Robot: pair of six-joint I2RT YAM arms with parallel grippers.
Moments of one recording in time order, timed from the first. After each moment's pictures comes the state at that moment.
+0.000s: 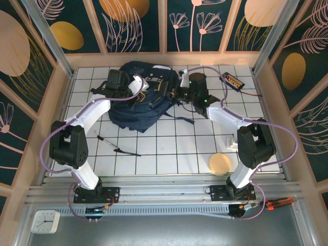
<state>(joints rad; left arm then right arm) -0.29 1.71 1.35 -0.41 0.44 0.56 0.50 1.70 1.22 0.13 -0.47 0.62</state>
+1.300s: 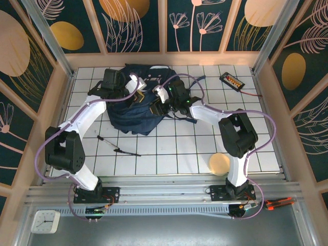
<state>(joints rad) -0.27 1.64 1.34 -0.47 0.53 0.54 0.62 1.91 1.34 -0.09 -0.54 0.02</state>
